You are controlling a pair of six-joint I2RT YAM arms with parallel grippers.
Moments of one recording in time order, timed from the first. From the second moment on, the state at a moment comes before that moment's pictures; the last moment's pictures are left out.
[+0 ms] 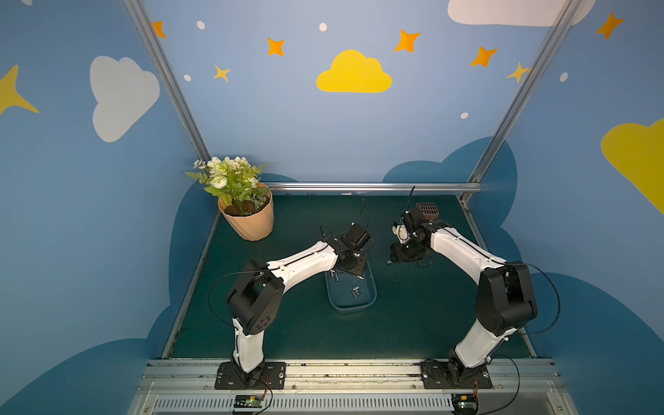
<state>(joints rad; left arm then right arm) -0.76 1.85 1.44 -0.69 -0.02 -0.37 0.37 1.72 1.30 -0.84 -0.10 0.09</state>
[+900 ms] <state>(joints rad) -0.33 1.62 1.19 -0.74 0.01 -0.31 0.37 1.72 1.30 -0.85 -0.11 0.09</state>
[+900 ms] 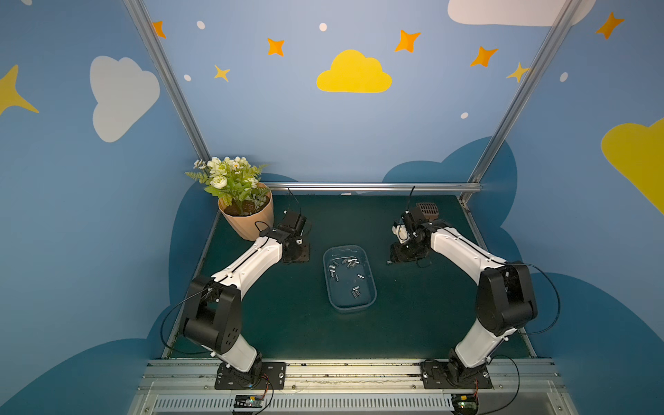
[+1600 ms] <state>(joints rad) -0.32 1.86 1.20 -0.74 0.05 -0.29 0.37 1.70 1.28 -0.85 -0.10 0.10</state>
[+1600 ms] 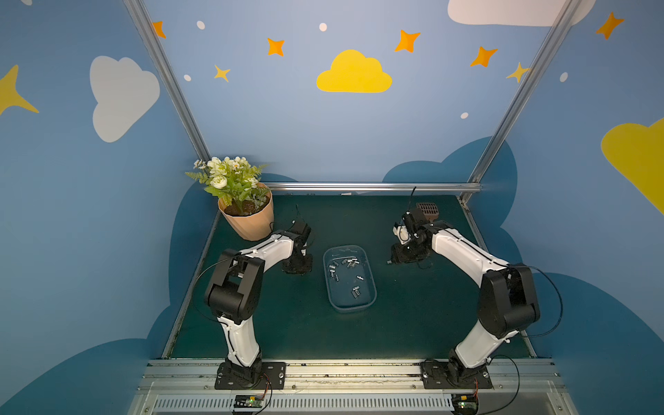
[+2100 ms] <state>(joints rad) -0.32 1.87 1.20 -0.74 0.06 -0.29 0.37 1.70 1.27 -0.85 -0.10 0.11</state>
